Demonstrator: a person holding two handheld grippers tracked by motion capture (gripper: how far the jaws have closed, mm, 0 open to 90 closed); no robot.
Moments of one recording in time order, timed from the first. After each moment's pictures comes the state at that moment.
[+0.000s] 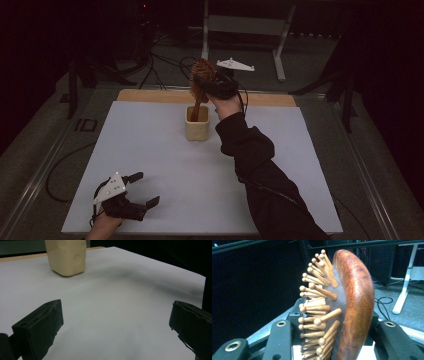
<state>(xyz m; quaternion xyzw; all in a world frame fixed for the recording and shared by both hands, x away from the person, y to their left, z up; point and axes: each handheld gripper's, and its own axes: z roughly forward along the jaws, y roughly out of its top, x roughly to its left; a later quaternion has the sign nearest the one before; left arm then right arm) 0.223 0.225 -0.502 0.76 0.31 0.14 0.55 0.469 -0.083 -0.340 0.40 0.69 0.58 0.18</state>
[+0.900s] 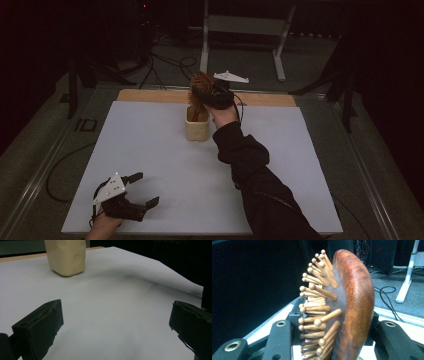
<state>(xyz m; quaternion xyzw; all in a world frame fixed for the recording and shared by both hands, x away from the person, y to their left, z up) 0.222 0.226 -0.503 0.76 0.31 0.14 0.55 0.471 -0.078 -0.381 0.42 0.69 0.57 0.16</state>
